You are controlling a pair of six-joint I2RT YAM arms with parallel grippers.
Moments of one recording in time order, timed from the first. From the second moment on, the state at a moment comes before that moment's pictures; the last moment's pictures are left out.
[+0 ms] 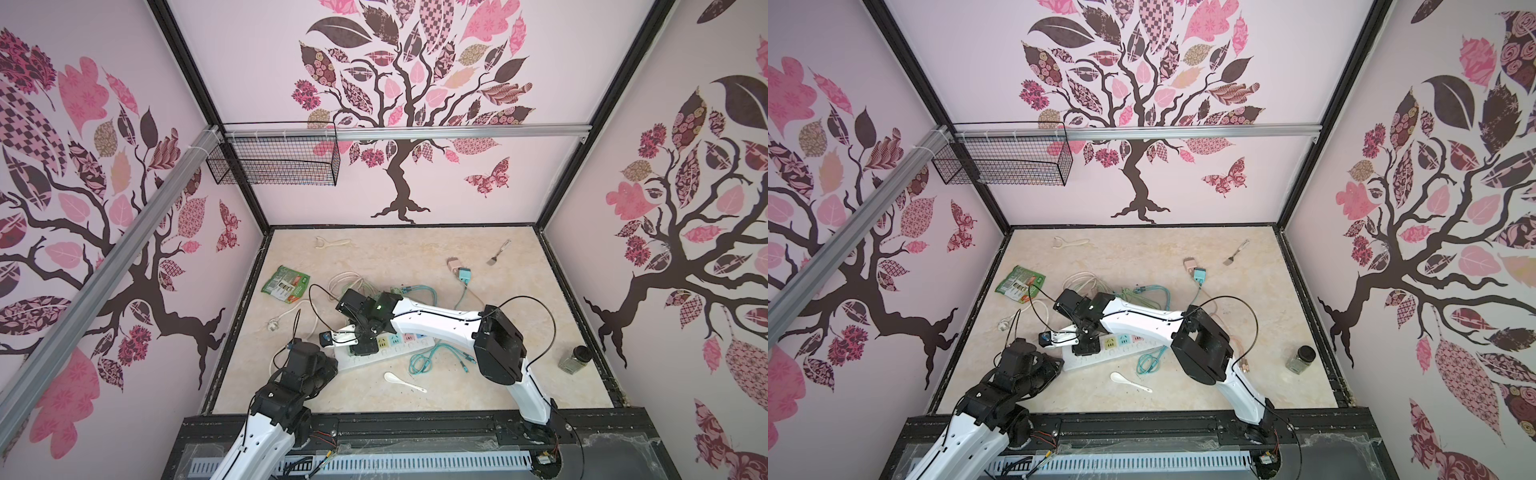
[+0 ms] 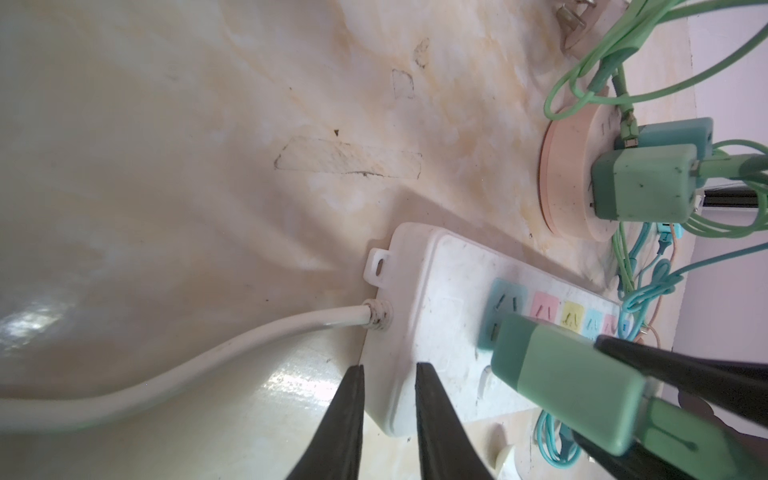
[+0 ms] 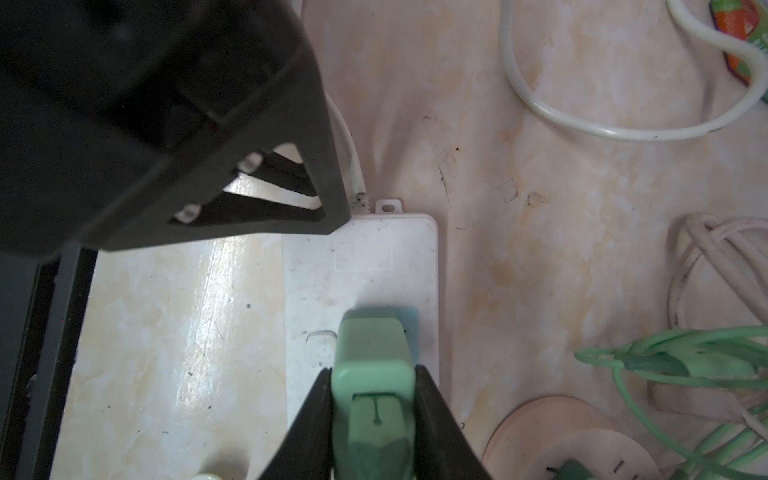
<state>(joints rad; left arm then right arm) -0.38 0.39 0.22 -0.71 0.04 -1.04 1.11 2.17 1.84 -0.81 -0.18 -0.68</state>
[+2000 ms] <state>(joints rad) -0.38 0.36 0.22 -0.72 0.04 -1.04 1.13 2.25 1.92 -0.88 -0.11 -0.61</state>
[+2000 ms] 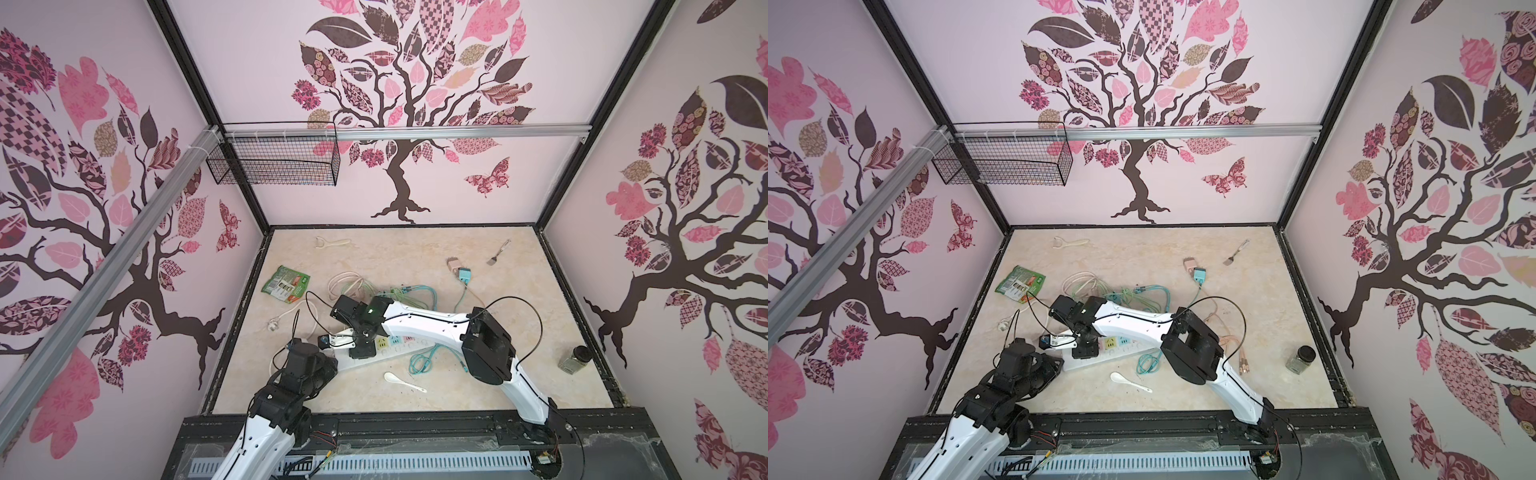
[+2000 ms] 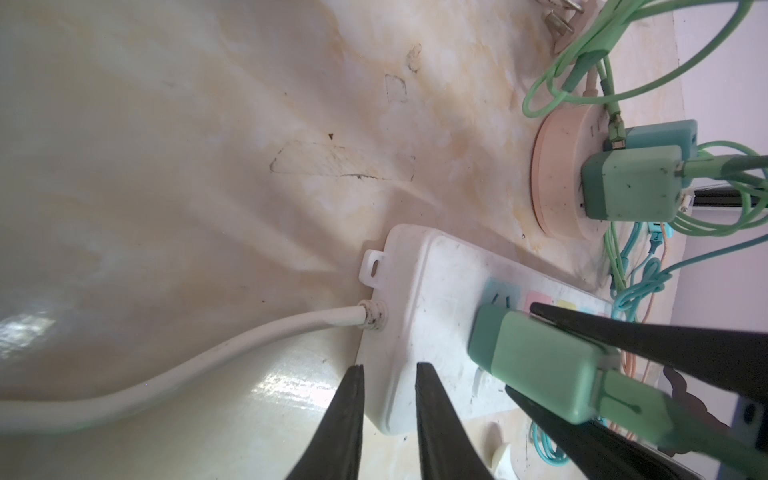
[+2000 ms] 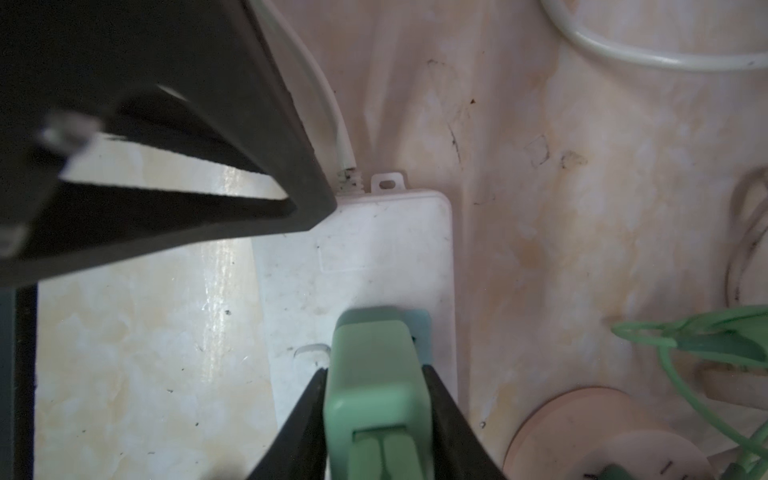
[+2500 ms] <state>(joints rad) -0.38 0.35 0.22 -0.72 0.04 -1.04 1.12 2.25 1.91 -0.87 -0.15 -0.56</state>
